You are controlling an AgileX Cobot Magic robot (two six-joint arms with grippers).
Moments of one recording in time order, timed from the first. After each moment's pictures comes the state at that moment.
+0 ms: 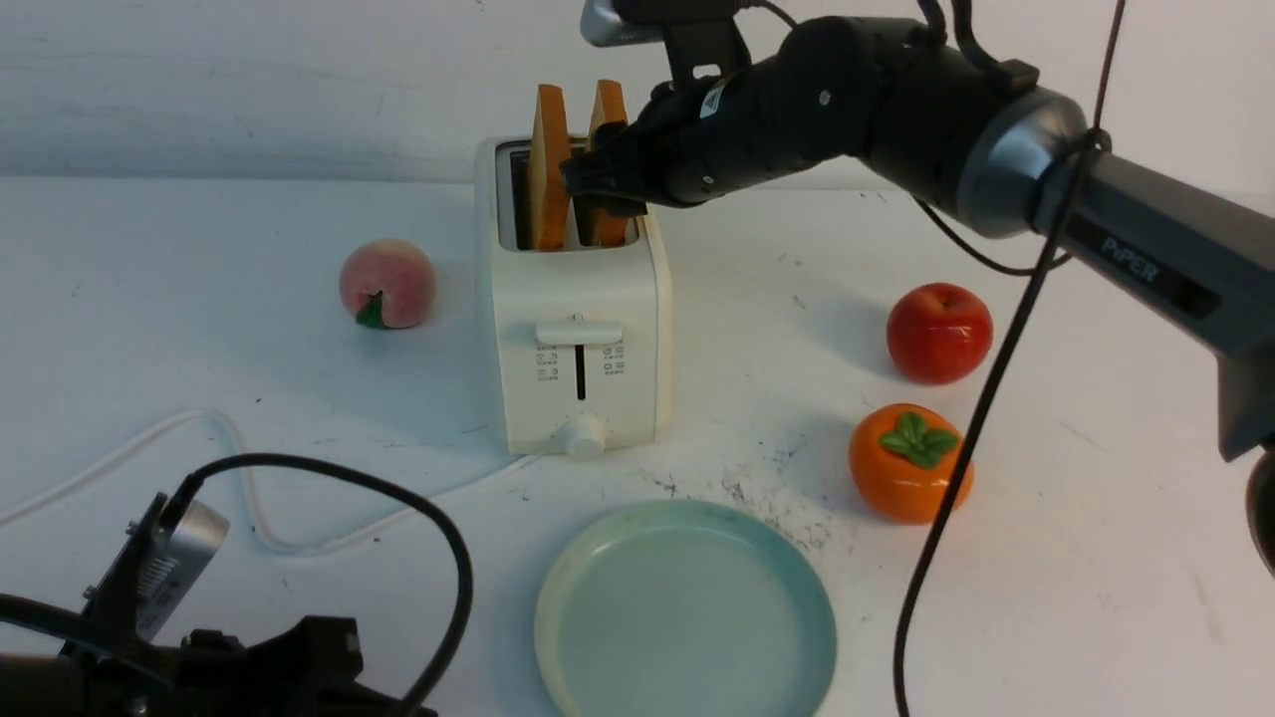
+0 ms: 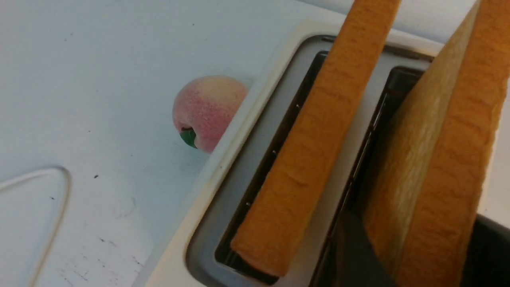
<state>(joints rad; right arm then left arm) 0.50 2.18 -2.09 0.24 0.55 -0.14 -0.11 1.04 -0.40 -1.19 0.78 0.30</state>
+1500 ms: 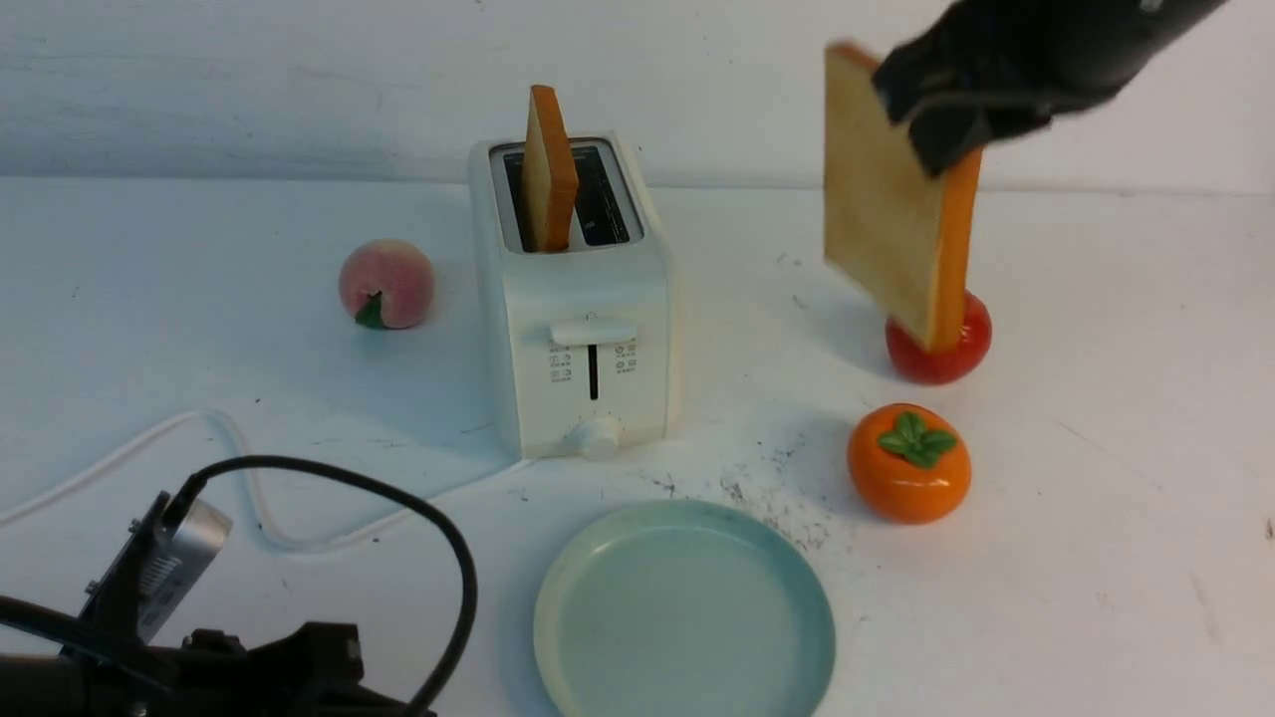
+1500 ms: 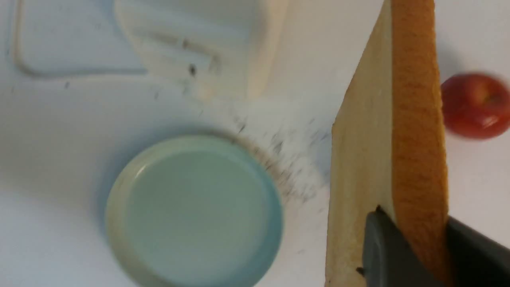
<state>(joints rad) 0.50 1.63 -1.83 0.03 1.26 -0.02 -0.11 1.04 -0.40 -1.18 0.78 0.33</state>
